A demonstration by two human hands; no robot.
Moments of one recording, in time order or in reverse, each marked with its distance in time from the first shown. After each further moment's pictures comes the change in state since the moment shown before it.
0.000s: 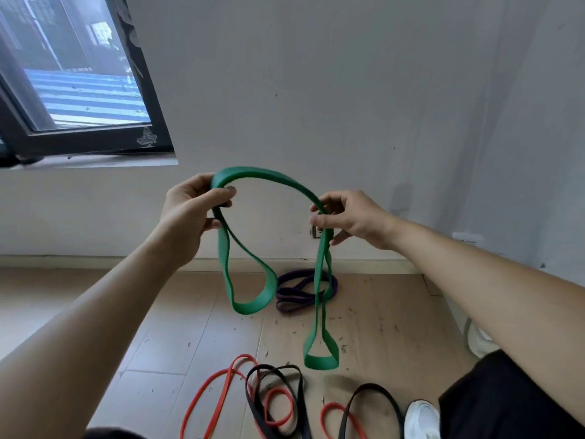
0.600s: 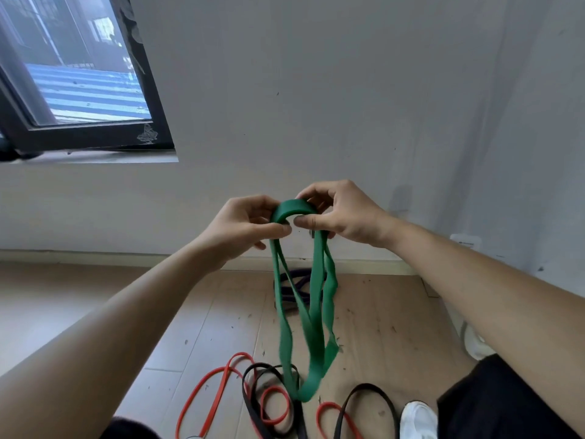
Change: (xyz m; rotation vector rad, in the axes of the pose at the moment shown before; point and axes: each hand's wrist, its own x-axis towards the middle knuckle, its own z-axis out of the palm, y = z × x) left_hand -0.011 -0.013 0.045 0.348 -0.355 0.004; right_hand -0.015 -0.035 0.014 -0.169 0.018 -0.202
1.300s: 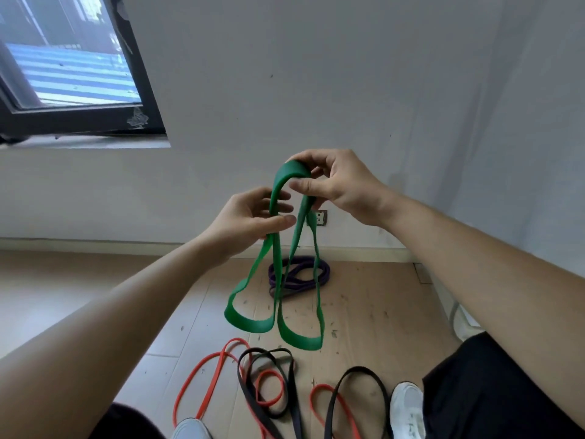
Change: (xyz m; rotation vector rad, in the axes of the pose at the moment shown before) left_hand -0.002 -0.010 0.018 -0.031 -0.006 -0.001; right_hand 0.003 -0.014 -0.006 0.157 0.072 -0.087
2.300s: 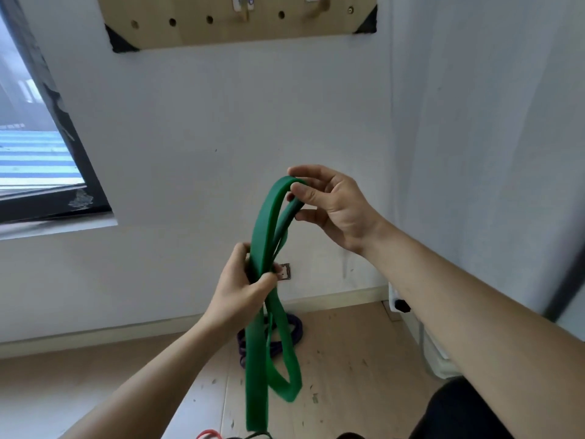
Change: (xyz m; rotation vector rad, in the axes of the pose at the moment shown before) left_hand 0.025 0.021 0.069 -0.129 0.108 0.101; right_hand -0.004 -0.015 -0.075 0.651 0.245 -0.067
